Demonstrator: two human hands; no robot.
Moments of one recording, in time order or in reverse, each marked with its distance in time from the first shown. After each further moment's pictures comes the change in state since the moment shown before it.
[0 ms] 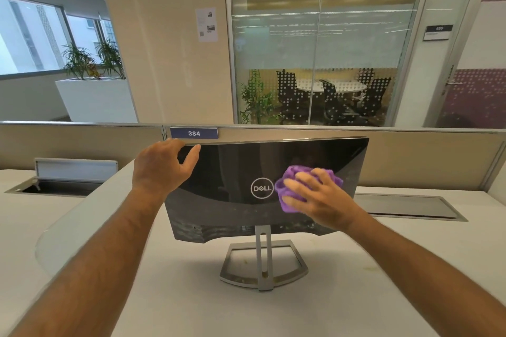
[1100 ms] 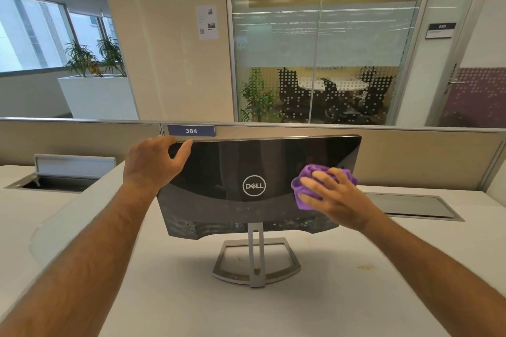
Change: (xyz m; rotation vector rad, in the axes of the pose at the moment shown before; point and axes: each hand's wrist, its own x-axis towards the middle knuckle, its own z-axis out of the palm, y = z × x) left_hand 0.002 0.014 -0.010 -0.014 0.008 -0.061; right_hand -0.046 0.030 0.008 0.028 -0.033 0.021
